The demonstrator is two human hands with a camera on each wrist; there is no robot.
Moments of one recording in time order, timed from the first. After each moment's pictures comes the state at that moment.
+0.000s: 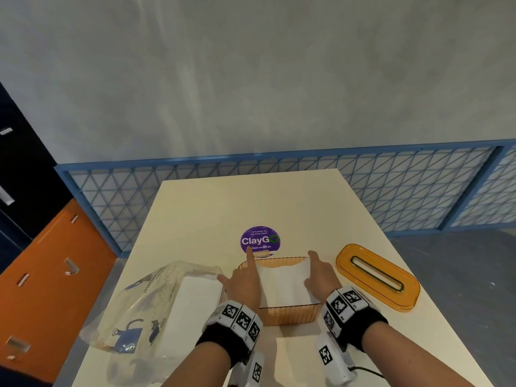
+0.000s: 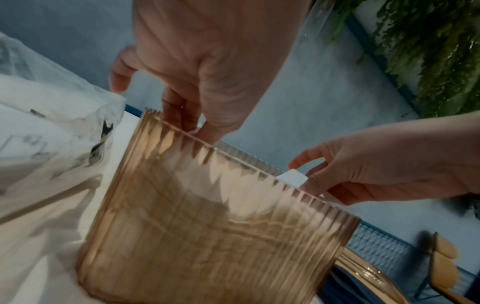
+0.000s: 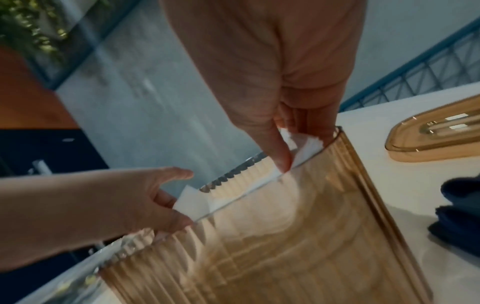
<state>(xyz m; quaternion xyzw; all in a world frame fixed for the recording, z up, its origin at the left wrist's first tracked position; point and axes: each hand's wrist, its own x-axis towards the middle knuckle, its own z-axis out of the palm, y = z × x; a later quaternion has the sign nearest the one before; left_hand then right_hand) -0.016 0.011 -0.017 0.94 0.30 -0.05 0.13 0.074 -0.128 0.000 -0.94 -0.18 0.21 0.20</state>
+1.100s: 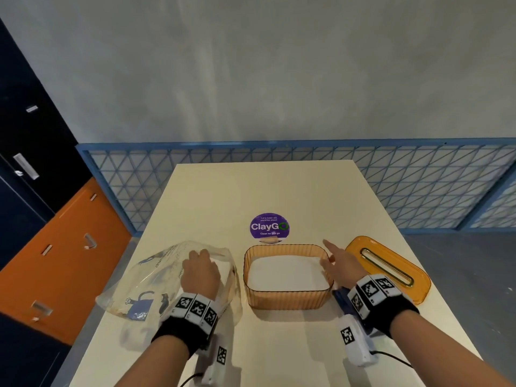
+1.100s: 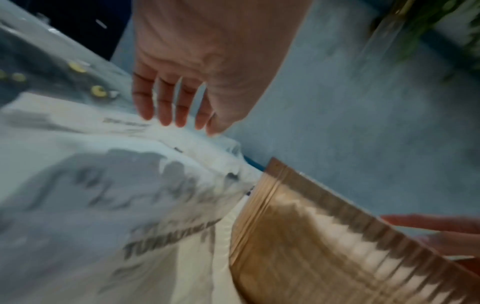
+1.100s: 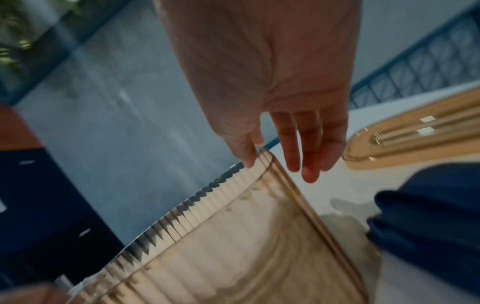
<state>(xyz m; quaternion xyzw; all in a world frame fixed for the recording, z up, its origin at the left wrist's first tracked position) -0.075 0.075 -0.027 0.88 0.44 0.06 0.17 0.093 -0.160 -0.007 -0.93 -0.22 0.23 0.20</state>
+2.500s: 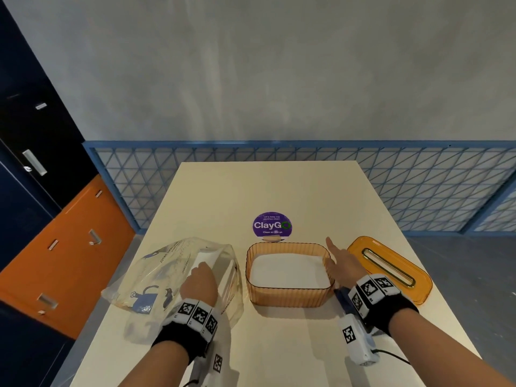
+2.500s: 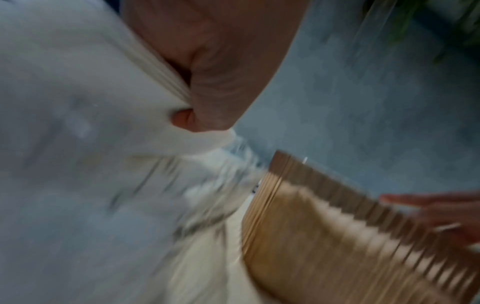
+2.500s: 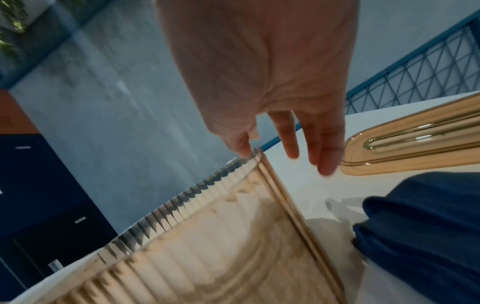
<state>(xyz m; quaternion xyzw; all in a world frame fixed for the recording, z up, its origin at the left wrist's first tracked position) -0.097 0.065 -0.030 0.89 0.45 -0.07 0.10 0.094 -0.158 -0.009 -0.93 -0.22 0.25 0.15</state>
